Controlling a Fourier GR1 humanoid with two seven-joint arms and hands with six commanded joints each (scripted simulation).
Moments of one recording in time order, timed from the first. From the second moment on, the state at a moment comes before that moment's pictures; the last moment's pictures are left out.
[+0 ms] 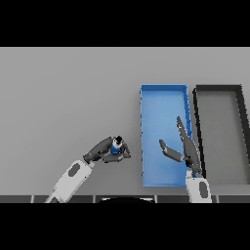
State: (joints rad) left arm -0.22 0.18 -0.56 -1.33 0.10 -0.20 -0.14; right arm 0.13 -0.11 0.11 -1.73 0.16 0.05 -0.04
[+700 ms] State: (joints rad) left arm -0.25 0.14 -0.59 -1.55 0.12 -0.14 -0.12; right arm 0.13 -0.11 0.12 -1.72 0.18 0.04 -0.07
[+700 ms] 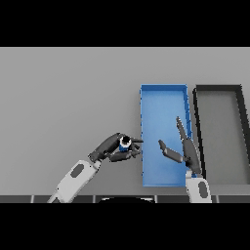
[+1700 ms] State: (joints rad) left arm -0.27 0.15 -0.60 -1.56 0.10 -0.15 -0.04; right arm 0.04 -0.30 0.11 -1.98 -0.32 0.40 0.09
